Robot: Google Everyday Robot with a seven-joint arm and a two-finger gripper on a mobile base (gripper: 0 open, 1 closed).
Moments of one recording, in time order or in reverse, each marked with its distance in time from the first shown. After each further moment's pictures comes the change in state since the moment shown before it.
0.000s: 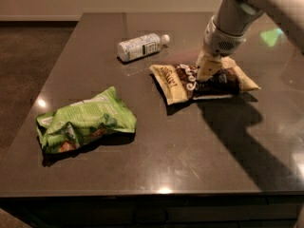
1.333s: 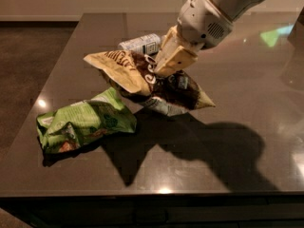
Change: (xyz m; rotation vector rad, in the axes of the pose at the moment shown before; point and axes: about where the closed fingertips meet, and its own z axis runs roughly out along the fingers) arm -0.131 0.112 -0.088 -0.173 -0.443 -0.191
